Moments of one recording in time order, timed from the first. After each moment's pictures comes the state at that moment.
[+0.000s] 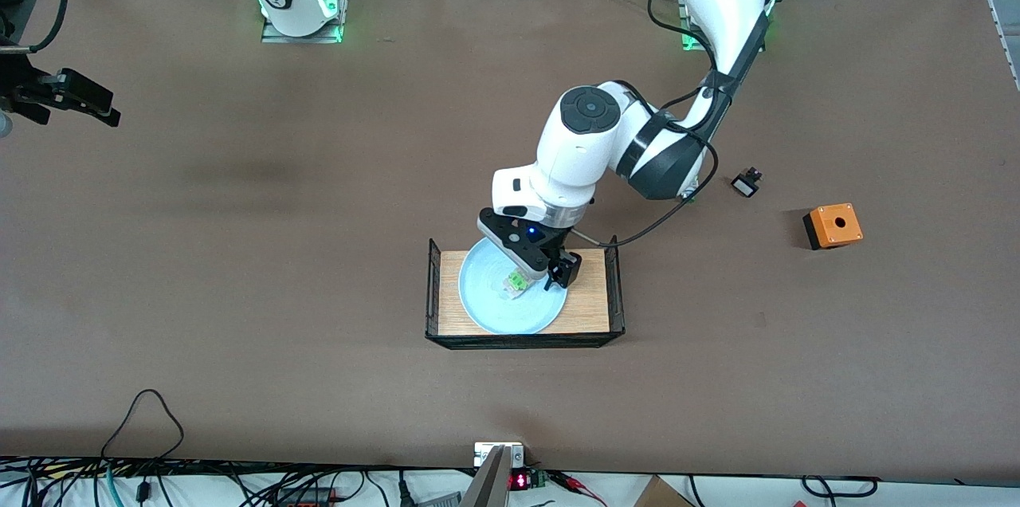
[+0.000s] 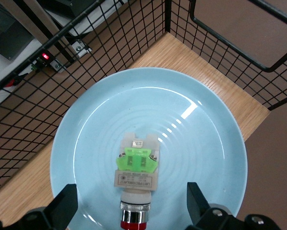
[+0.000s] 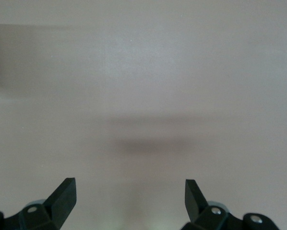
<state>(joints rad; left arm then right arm) -0.50 0.73 -0.17 -1.31 0.19 2.40 0.03 -0.02 -0.02 -0.03 -1.63 -0.02 1.58 -0.03</state>
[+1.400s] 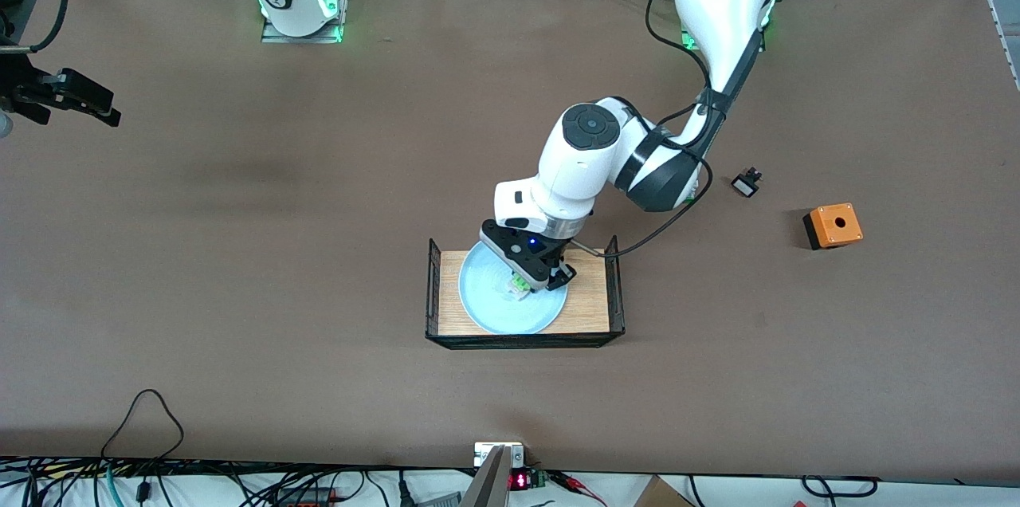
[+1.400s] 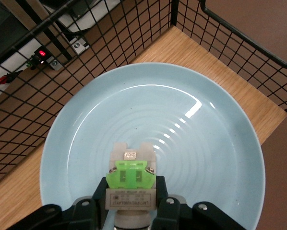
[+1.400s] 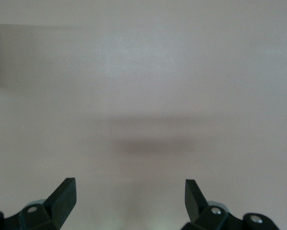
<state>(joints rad) -0.49 0.76 -0.17 -1.29 0.17 2.41 0.02 -0.02 -0.02 -0.03 -1.63 -0.02 1.58 -0.03</state>
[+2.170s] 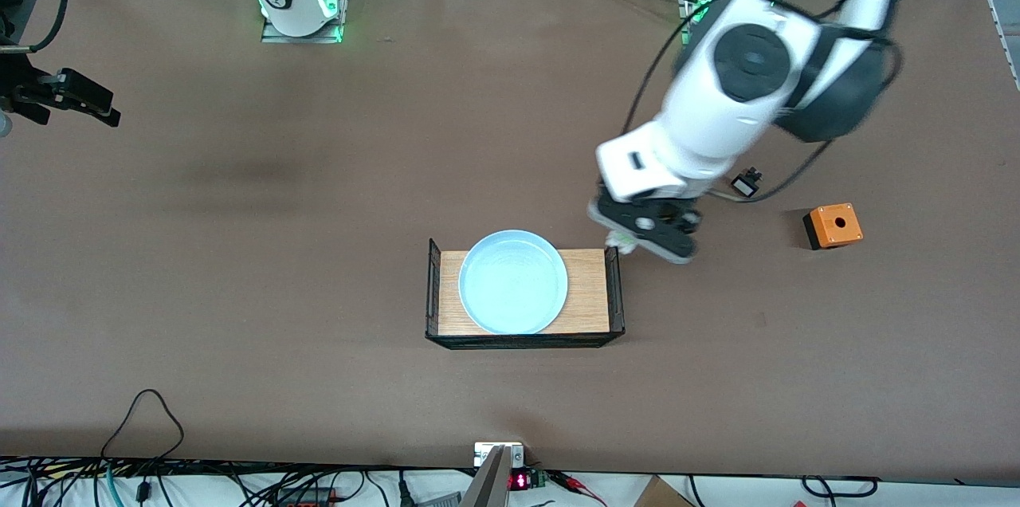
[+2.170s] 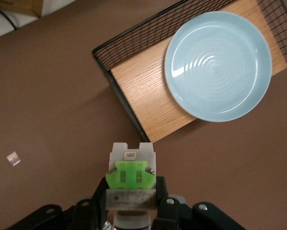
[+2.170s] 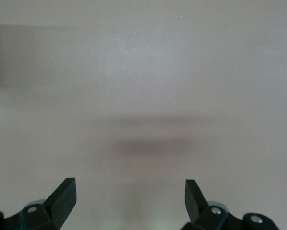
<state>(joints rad) -0.29 0.45 -0.17 -1.26 0.00 1.75 -0.01 -0.02 -0.02 -0.03 -1.63 -0.02 1.58 -0.03</state>
